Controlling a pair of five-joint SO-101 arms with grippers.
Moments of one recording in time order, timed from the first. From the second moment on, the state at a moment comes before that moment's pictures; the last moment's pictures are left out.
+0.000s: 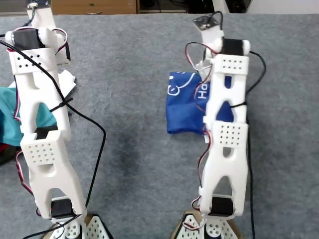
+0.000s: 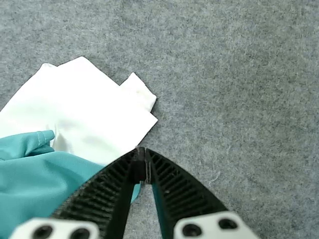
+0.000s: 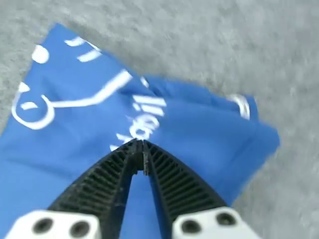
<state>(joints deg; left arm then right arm) -13.1 36.6 -68.1 100.2 -9.8 2.5 60.9 -77.4 101.2 16.3</state>
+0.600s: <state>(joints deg) -22.5 2.5 -37.0 100.2 -18.6 7.6 27.1 -27.6 101.2 4.7</state>
